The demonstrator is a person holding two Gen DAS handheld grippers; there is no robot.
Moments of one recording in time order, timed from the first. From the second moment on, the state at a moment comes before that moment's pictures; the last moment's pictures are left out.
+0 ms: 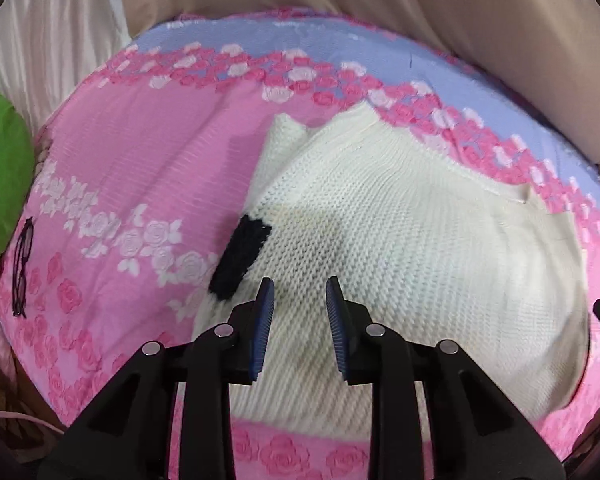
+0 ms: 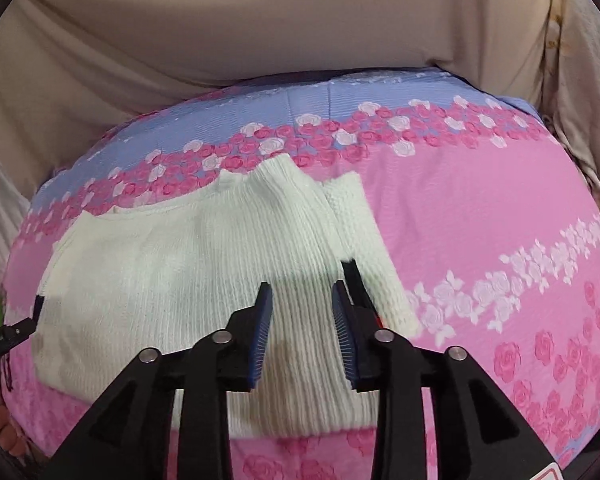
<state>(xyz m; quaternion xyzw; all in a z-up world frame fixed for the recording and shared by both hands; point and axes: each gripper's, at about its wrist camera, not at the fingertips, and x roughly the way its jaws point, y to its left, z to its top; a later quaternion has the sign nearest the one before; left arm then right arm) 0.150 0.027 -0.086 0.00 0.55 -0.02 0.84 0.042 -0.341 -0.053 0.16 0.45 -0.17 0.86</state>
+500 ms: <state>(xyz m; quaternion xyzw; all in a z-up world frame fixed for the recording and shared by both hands) 0.162 0.027 -0.111 0.02 0.56 0.00 0.83 0.066 -0.410 -0.114 0.22 0.50 -0.19 0.82</state>
